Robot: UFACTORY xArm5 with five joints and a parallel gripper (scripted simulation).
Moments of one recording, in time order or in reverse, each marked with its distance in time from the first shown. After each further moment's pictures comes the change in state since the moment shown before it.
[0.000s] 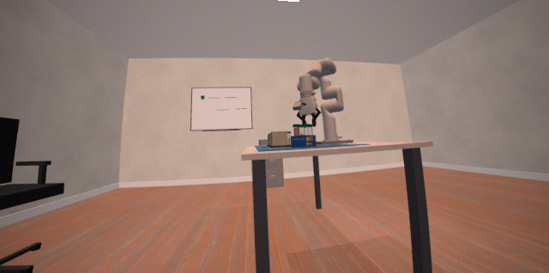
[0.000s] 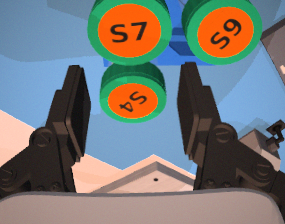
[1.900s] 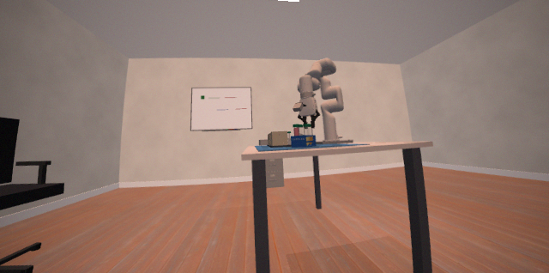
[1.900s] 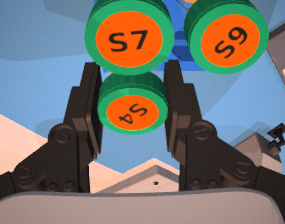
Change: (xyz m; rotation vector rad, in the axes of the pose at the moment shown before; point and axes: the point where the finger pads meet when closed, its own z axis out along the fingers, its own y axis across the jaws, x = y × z) arm 0.000 0.000 0.007 0.000 0.000 0.000
